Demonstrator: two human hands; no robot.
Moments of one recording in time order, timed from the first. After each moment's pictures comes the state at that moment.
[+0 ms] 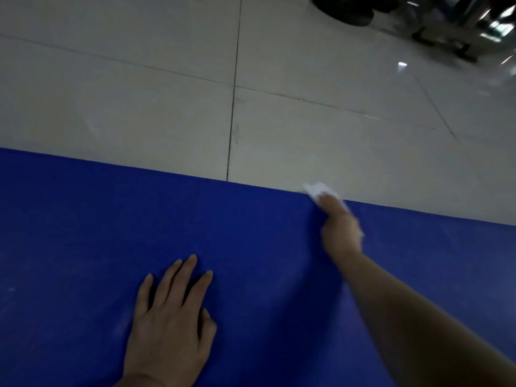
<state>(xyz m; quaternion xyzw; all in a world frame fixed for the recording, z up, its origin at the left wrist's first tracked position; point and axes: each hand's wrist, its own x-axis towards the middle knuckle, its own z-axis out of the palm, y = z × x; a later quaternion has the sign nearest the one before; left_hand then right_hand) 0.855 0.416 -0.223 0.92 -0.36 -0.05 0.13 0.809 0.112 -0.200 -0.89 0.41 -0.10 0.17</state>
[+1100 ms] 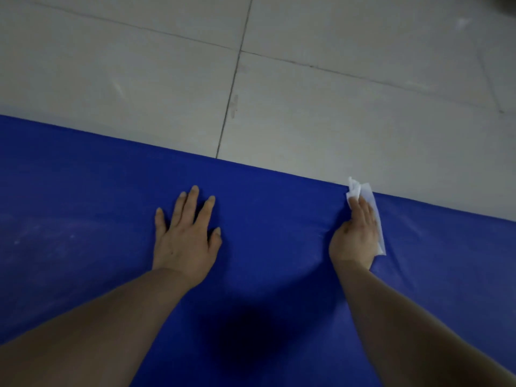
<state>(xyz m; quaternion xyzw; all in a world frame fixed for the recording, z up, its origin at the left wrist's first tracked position) 0.880 0.331 -0.197 0.95 -0.26 -0.14 0.06 0.756 0.076 -0.216 -0.85 0.46 -0.15 0.19</state>
